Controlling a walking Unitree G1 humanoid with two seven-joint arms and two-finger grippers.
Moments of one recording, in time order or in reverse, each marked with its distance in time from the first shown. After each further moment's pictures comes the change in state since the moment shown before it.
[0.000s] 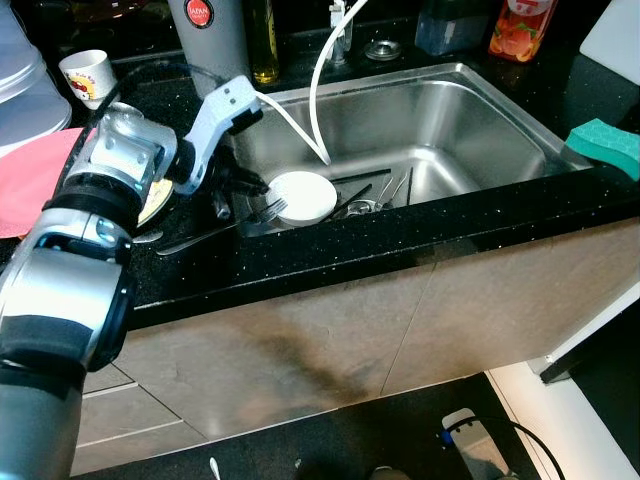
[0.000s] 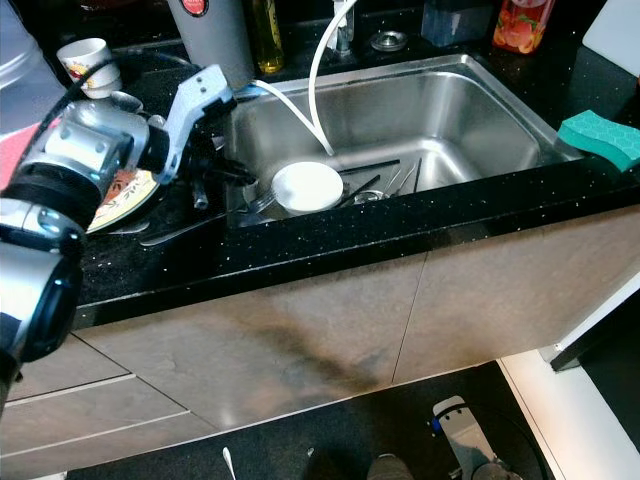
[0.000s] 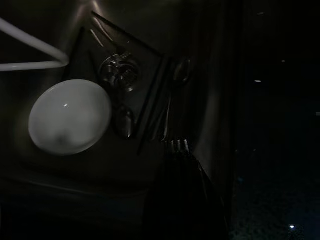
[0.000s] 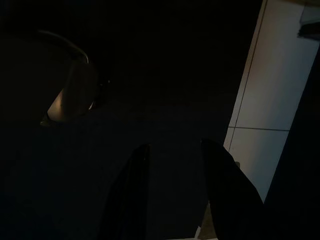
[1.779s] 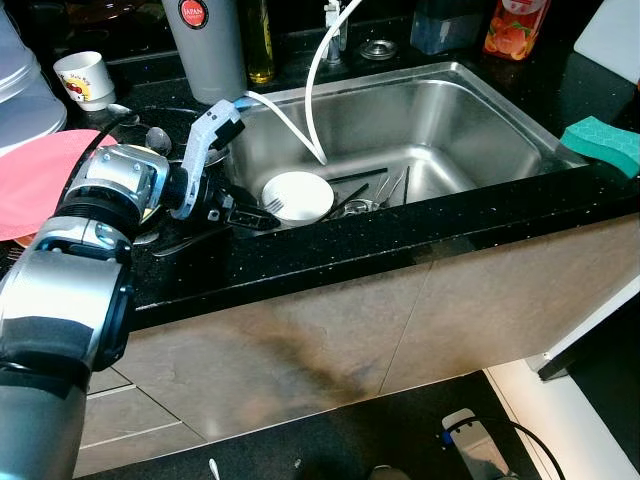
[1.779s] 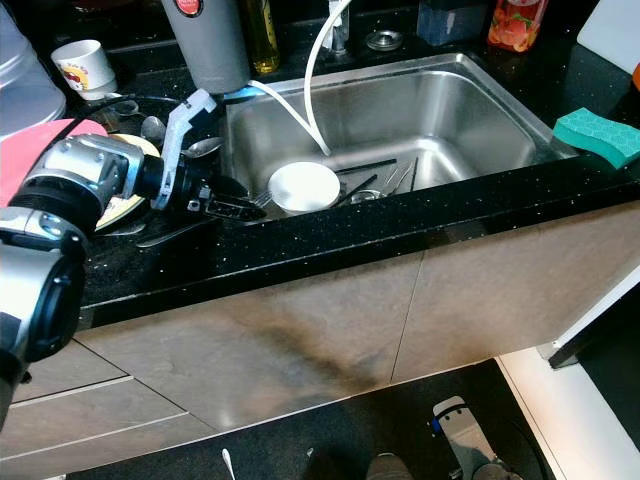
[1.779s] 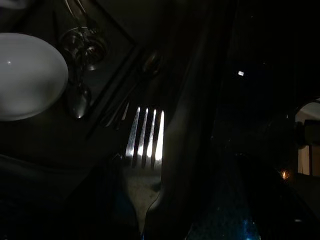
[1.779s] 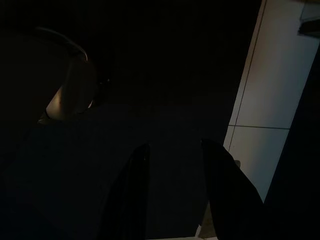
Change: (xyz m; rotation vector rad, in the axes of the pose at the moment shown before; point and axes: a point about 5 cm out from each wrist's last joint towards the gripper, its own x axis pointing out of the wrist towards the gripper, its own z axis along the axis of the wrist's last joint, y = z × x) left arm 0.007 -0.007 -0.038 -0.313 -0.024 -0.110; right arm 0.000 0.000 -0.001 -0.004 0.002 -0.003
